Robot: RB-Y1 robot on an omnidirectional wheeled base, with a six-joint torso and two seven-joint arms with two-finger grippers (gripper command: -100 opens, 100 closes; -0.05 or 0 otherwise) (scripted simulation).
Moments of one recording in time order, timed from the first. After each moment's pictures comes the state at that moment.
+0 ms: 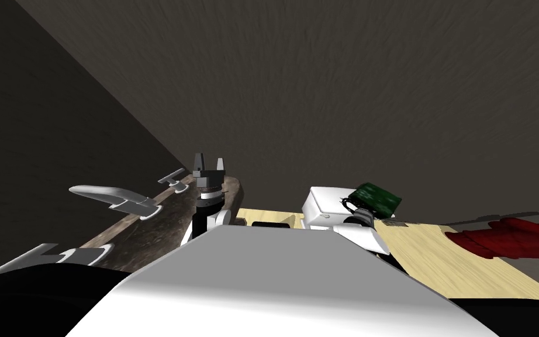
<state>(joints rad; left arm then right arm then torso) 0.50 0.04 -0.02 -2.33 0.00 -0.59 0.08 0.52 -0.13 -0.23 -2.11 -2.33 -0.98 -0.51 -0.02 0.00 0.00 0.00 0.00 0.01</state>
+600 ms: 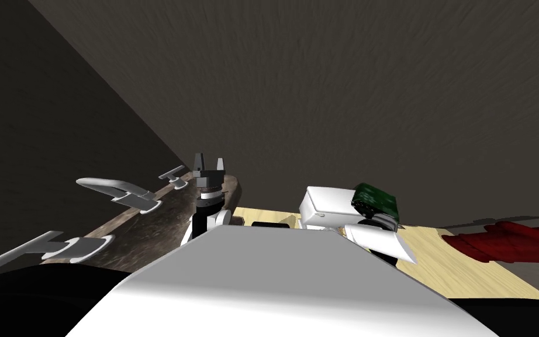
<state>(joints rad) 0.50 0.04 -0.02 -2.33 0.00 -0.59 0.08 0.53 -0.18 -0.33 -2.20 -2.44 -1.12 -0.53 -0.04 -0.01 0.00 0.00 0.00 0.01</state>
